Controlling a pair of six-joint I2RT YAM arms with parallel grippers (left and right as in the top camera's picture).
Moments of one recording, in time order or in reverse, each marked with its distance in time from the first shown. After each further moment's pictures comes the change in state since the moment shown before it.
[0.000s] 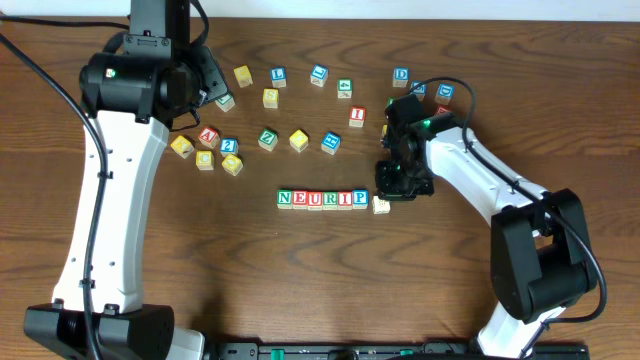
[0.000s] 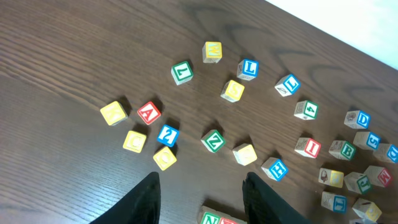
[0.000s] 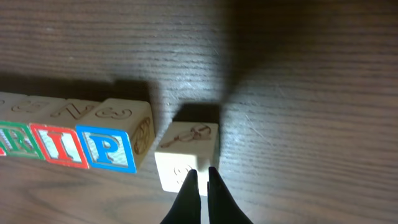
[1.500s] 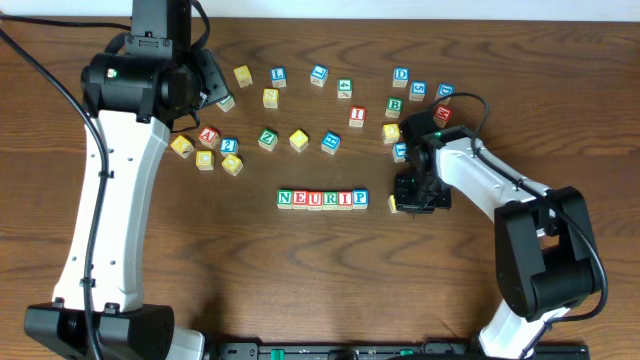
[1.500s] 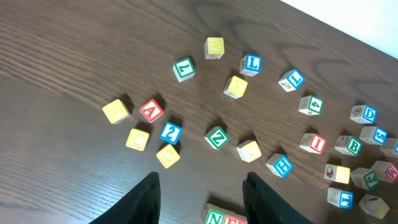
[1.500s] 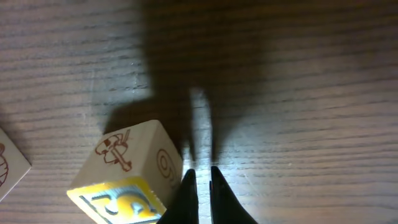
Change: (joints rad) left arm 0.000 0.000 -0.010 -0.005 0.000 0.019; right arm -0.068 -0.004 -0.120 0.031 0.139 0.049
